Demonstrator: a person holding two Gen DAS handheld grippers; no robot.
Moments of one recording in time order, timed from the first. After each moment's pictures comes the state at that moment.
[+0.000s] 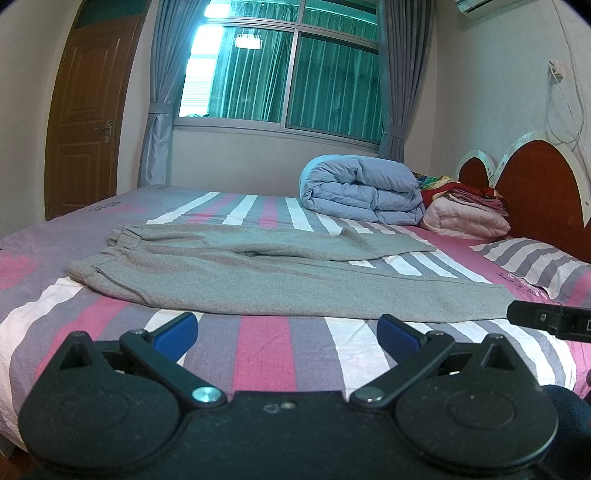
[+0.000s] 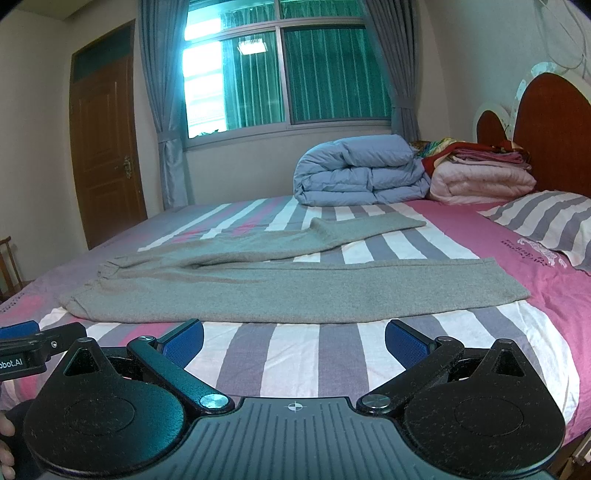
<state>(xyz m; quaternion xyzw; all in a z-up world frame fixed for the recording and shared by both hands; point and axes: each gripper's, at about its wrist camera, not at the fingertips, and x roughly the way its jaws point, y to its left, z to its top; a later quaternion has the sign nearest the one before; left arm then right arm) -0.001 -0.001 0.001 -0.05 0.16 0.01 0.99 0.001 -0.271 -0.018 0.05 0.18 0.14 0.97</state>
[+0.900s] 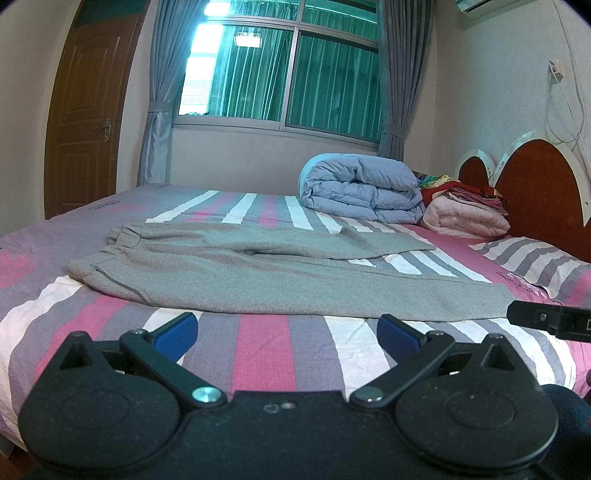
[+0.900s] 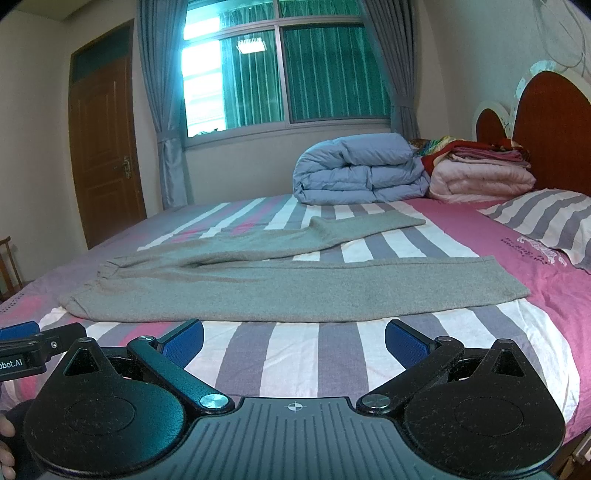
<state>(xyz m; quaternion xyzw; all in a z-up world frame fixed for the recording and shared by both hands) 0.000 -0.001 0.000 -0.05 0.16 0.01 0.98 0.001 -0.271 -0.019 0.05 0.18 0.14 0.97</state>
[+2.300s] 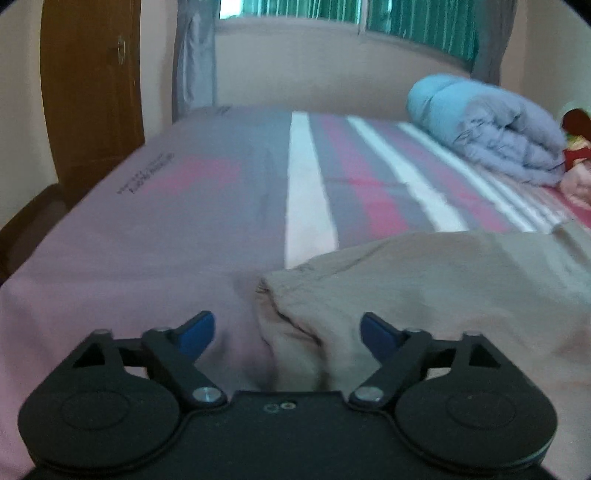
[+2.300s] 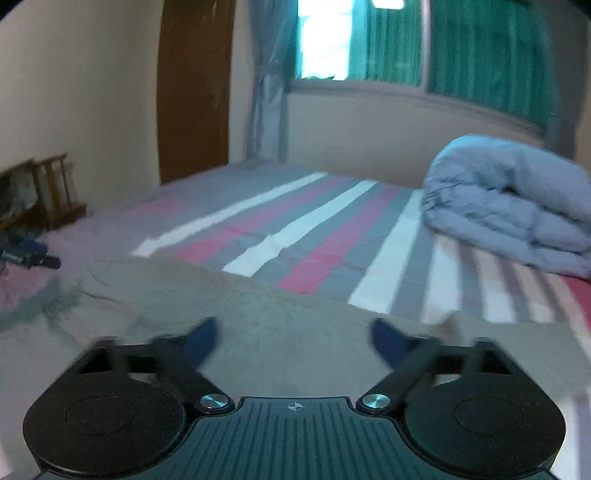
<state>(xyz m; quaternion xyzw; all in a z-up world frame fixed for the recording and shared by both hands) 0.397 0.361 -0.024 -0.03 0.34 0.04 0.94 0.445 -0.094 -0.006 -0.09 0.25 0.33 0.91</state>
